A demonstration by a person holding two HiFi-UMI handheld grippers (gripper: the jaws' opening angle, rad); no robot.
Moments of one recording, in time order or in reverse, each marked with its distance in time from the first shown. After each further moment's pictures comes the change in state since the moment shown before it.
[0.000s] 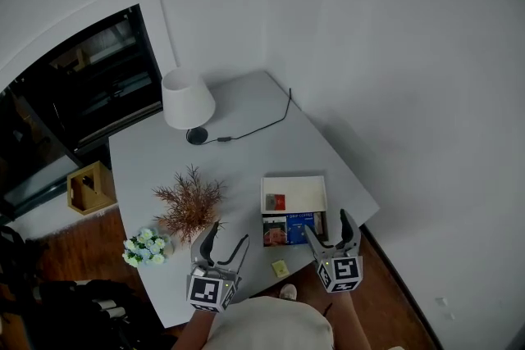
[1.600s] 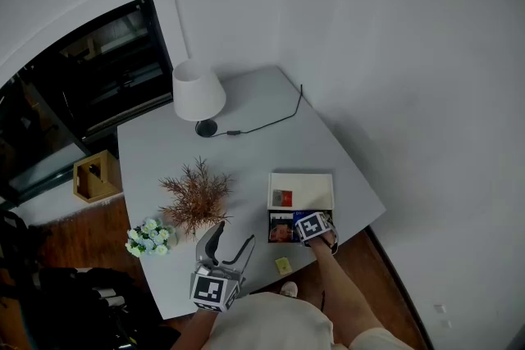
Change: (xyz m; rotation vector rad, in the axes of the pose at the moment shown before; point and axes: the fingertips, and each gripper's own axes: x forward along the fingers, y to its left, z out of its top) left arm -0.008 -0.007 -0.009 -0.029 0.026 0.022; right arm 0.088 0.018 -0.278 -0.077 1.070 0.191
